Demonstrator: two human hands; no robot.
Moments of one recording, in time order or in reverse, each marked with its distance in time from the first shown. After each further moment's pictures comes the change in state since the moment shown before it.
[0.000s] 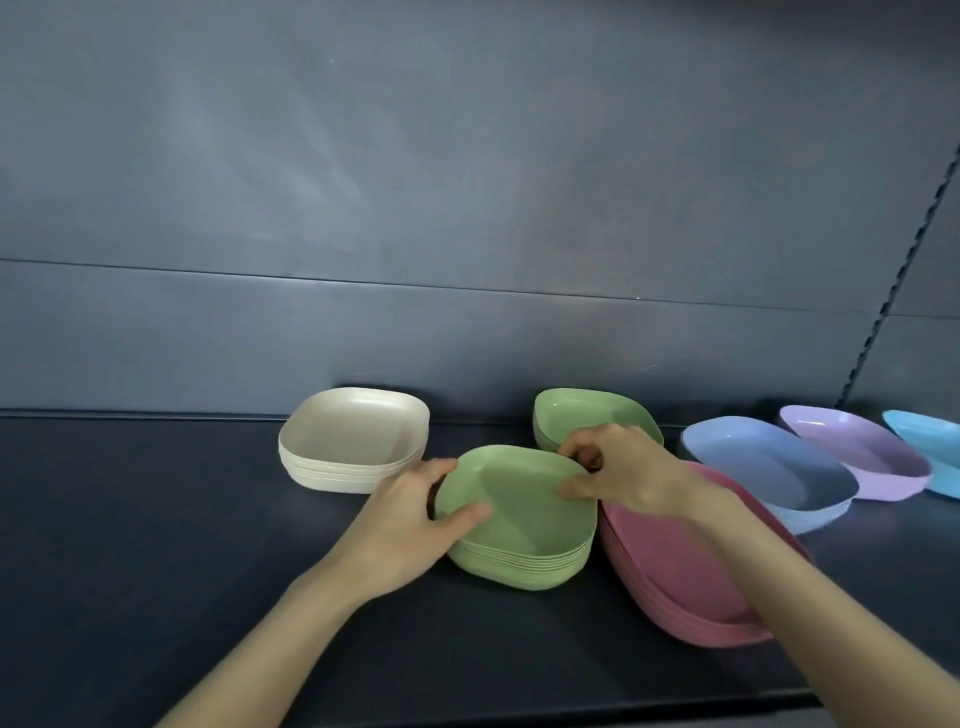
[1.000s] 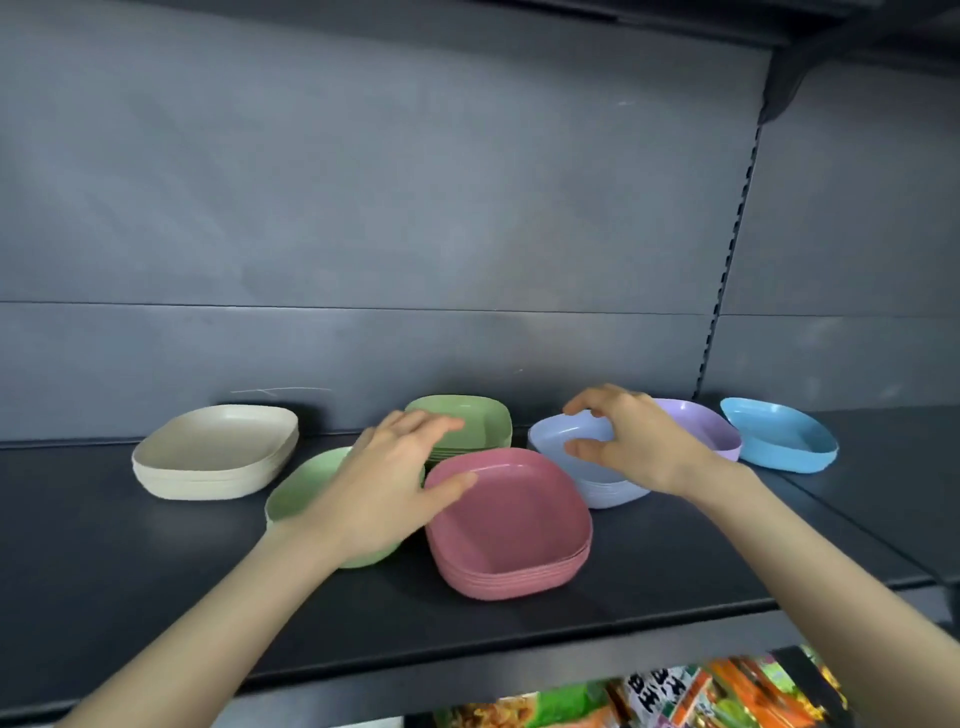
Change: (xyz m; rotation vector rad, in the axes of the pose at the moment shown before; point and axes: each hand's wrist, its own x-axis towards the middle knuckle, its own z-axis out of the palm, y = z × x) left_hand 0.011 0.118 0.078 0.528 0.070 0.340; right_hand -0.093 0.111 -0.087 -0.053 0.264 -0.020
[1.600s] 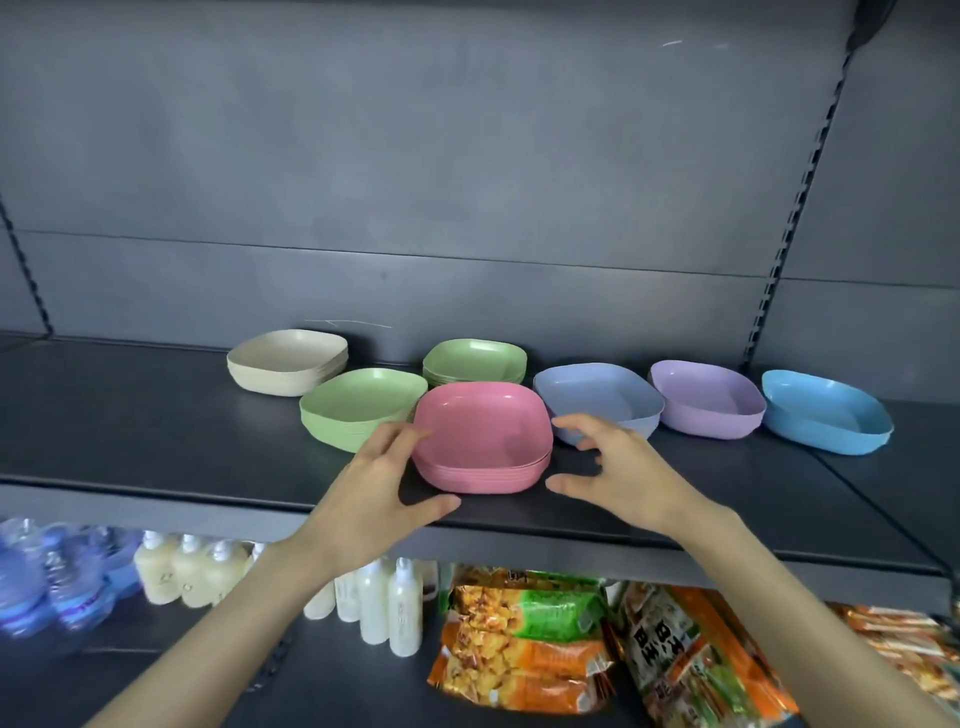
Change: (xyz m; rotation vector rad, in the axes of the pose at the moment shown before) left_hand -0.082 0.074 0.041 -0.075 0.054 -0.359; right_hand -0.070 0.043 0.029 0.411 -0.222 -0.186
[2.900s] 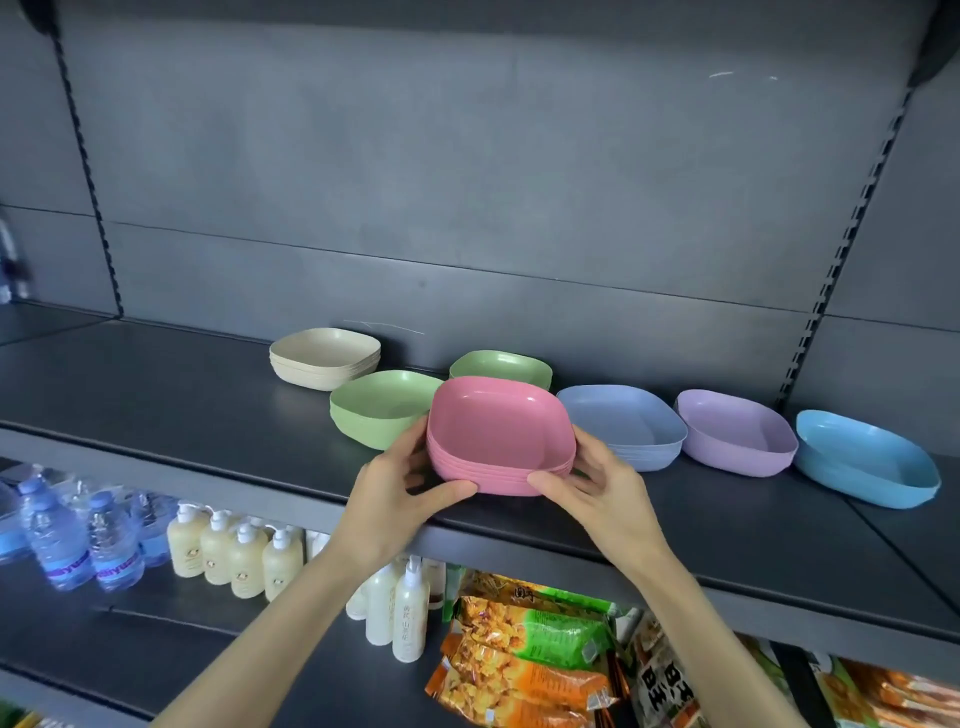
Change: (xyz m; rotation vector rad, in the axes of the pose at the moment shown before) left_hand -0.009 0.016 0.013 -0.611 0.198 -0.187; right_hand 0.000 0.002 0.036 0.574 0.156 -0.056
